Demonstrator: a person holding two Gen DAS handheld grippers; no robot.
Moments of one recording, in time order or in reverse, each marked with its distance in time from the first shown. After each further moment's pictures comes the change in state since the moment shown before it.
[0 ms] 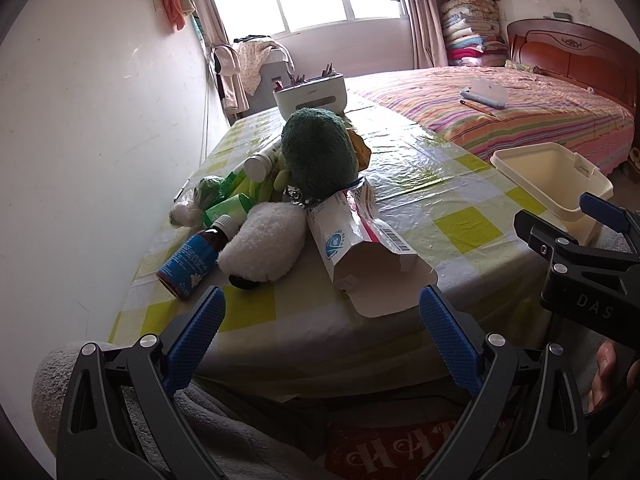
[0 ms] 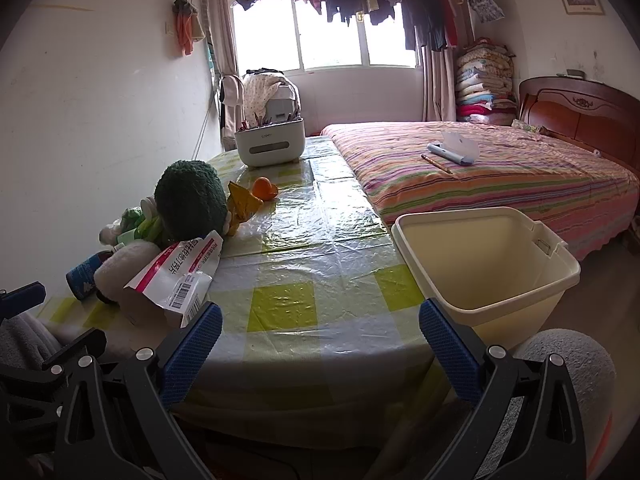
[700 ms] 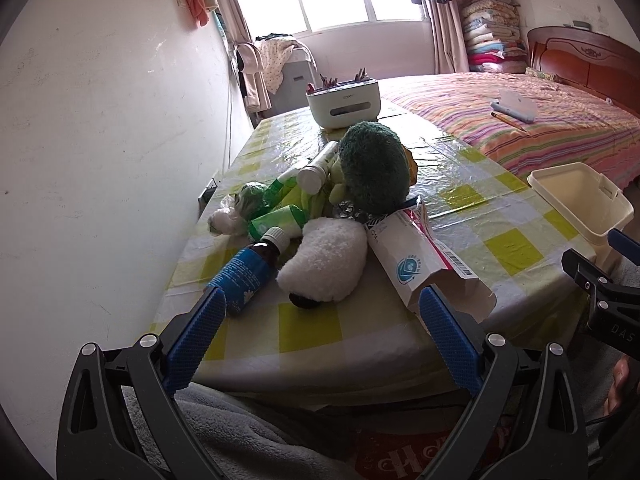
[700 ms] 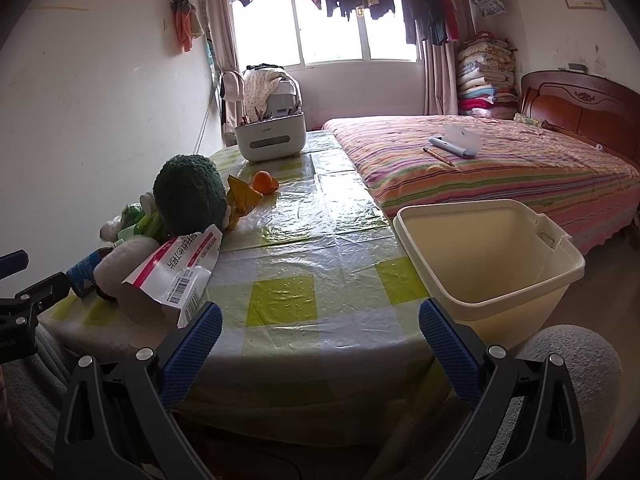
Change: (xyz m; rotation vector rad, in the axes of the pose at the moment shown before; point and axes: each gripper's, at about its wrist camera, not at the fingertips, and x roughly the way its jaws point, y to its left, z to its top) left arm 0.002 0.055 0.020 -0.042 0.007 0.048; right arm 0.003 -0.002 -0.002 0.010 0.023 0.011
